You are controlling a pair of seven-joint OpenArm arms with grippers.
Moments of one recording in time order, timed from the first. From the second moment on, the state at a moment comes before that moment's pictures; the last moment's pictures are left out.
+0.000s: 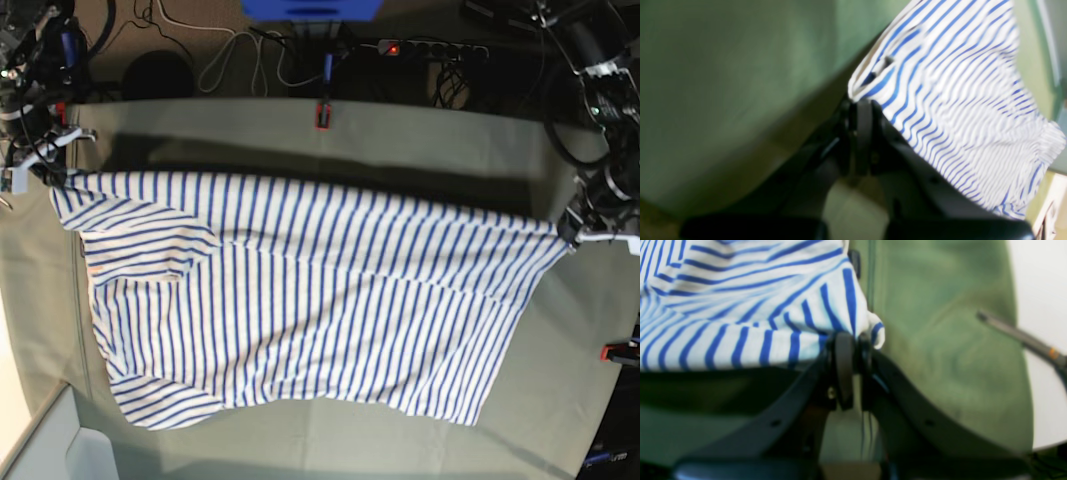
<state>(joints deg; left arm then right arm) 3.9 -14.5 -35.5 82.6 -43.7 0.0 55.5 -20.4 4.6 45.9 93.2 7.4 39.2 -27.9</state>
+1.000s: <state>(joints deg) 18.4 -9.3 -42.1 89.9 -43.9 0.1 55.3 -29.8 3.9 45.9 87.2 7.0 39.2 -20.7</state>
